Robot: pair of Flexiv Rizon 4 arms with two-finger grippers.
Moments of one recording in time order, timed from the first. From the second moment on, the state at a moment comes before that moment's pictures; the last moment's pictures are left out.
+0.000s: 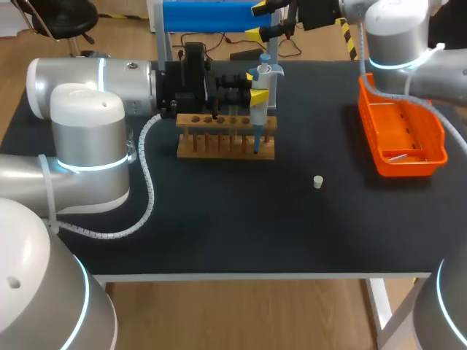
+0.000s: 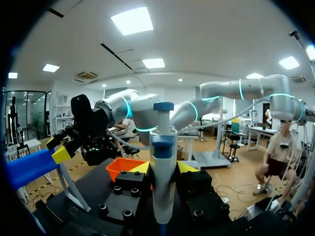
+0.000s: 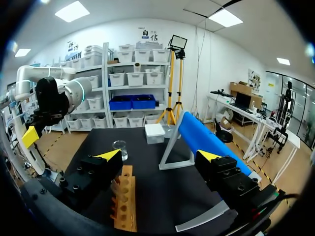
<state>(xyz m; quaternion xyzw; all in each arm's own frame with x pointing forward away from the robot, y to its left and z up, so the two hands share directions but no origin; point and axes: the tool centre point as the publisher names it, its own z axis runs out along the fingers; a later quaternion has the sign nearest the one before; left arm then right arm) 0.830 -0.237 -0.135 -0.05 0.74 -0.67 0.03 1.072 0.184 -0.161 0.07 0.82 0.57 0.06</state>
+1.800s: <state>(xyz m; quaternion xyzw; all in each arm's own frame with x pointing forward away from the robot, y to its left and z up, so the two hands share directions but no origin) 0.972 -0.028 -0.121 -0.35 0.74 -0.55 0.20 1.073 0.184 -0.161 0.07 0.82 0.57 0.06</state>
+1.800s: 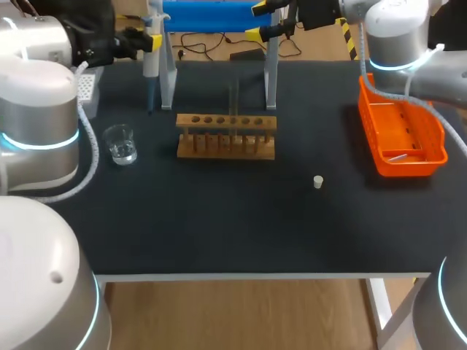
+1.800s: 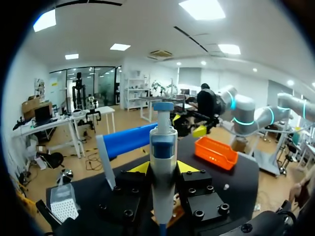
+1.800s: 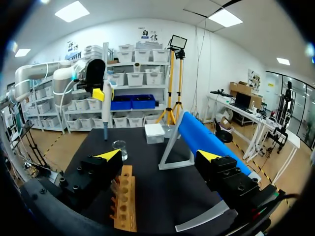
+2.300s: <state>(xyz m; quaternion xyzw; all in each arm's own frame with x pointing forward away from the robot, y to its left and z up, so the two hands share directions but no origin) 1.023 -0.026 -0.138 -0.41 0.71 -0.53 0.21 1.073 0.184 -0.161 0.07 0.82 0.57 0.06</state>
